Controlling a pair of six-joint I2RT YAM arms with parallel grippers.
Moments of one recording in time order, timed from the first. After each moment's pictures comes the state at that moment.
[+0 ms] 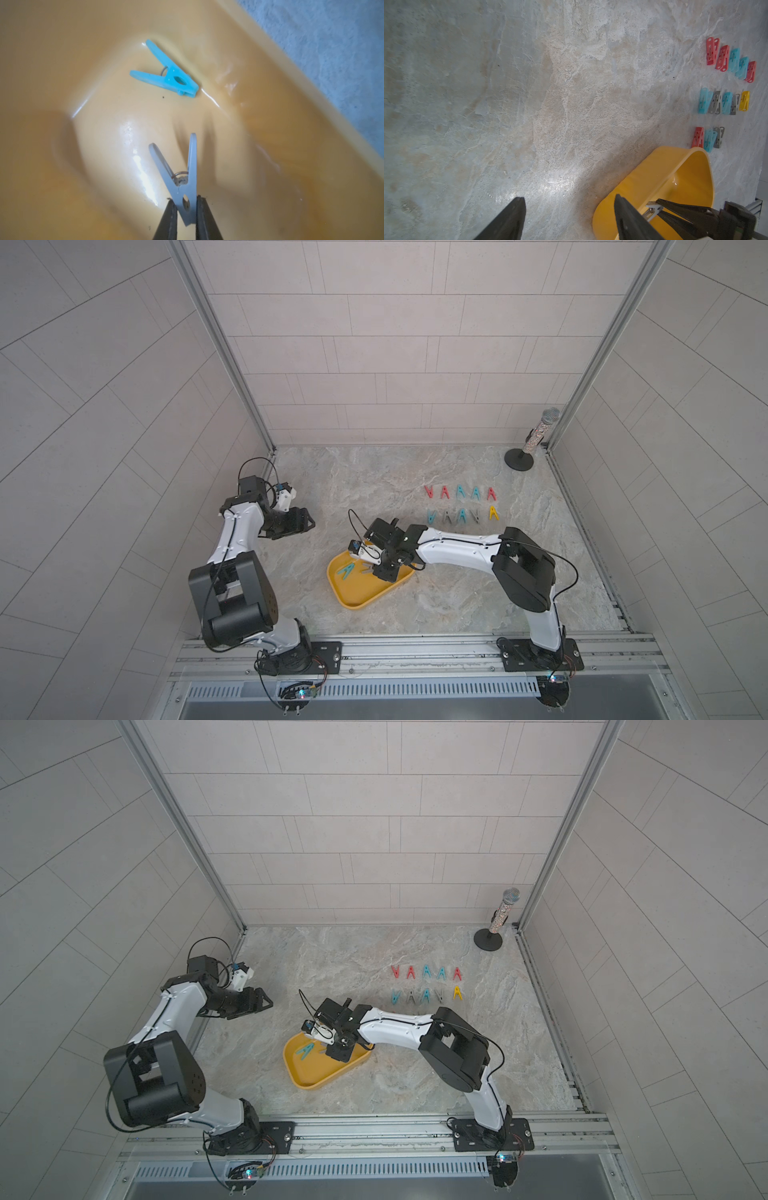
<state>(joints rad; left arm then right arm) 0.36 1.51 1.11 -0.92 0.49 0.20 1.01 1.99 1.44 -0.55 -0.11 -0.22</state>
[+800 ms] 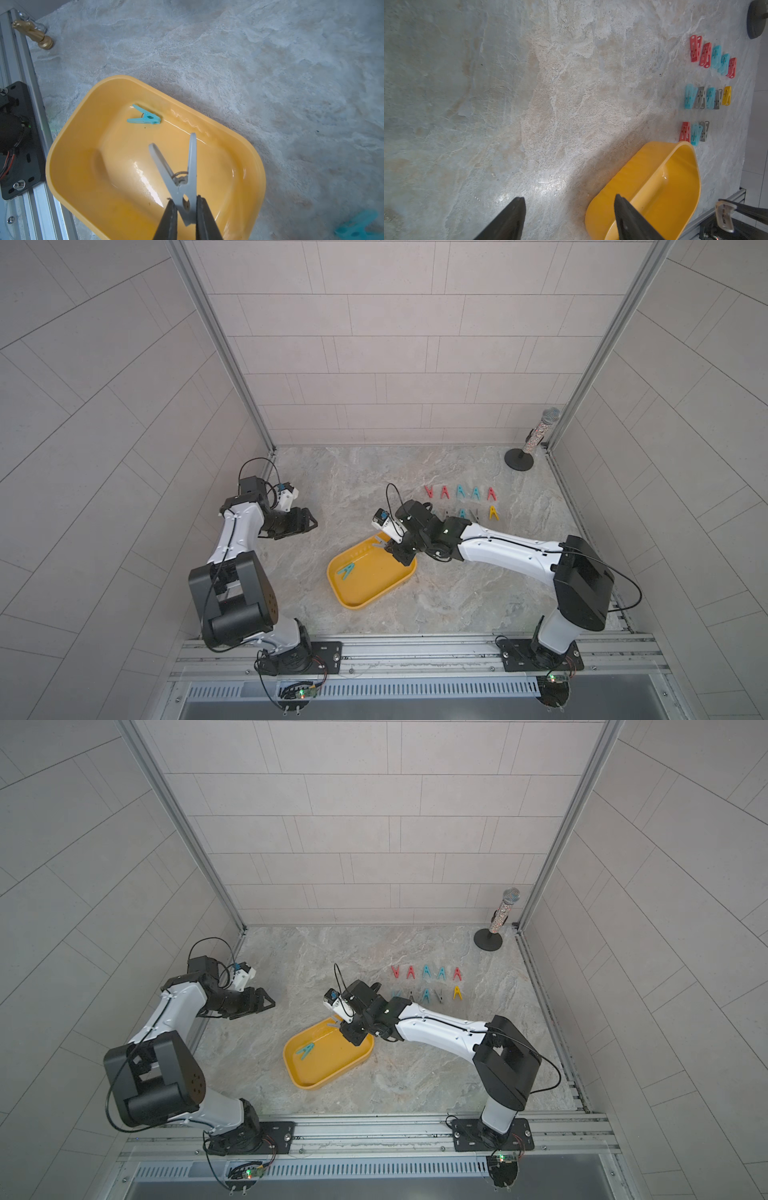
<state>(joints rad) 0.36 1.51 1.11 -0.94 0.54 0.22 0.90 1.67 1.22 -0.38 -0.13 0.00</state>
